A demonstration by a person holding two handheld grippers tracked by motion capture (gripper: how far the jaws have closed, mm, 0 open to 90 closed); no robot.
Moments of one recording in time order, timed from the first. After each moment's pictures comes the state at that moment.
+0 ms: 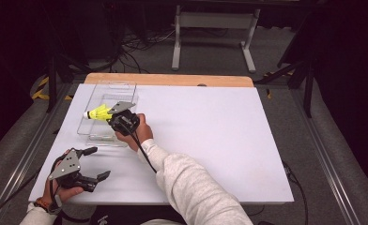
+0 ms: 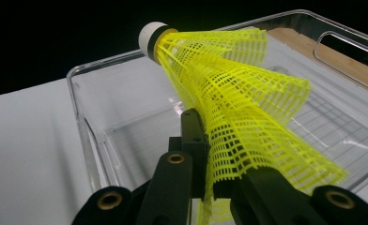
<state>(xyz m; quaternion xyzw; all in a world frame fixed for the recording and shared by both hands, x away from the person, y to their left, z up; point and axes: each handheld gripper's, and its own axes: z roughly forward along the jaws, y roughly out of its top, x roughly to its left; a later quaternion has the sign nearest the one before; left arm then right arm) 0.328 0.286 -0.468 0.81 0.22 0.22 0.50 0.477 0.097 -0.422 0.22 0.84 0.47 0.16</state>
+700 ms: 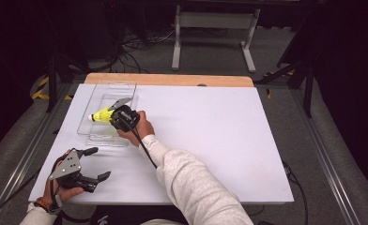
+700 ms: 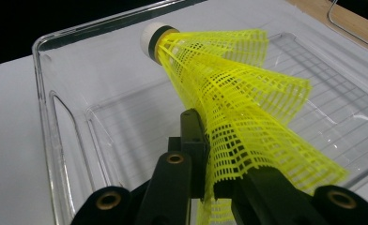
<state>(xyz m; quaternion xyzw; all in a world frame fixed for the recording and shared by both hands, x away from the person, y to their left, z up) 0.329 0.285 -0.468 0.81 0.21 0.21 0.50 0.495 0.100 -0.425 0.23 0.87 0.42 0.12</state>
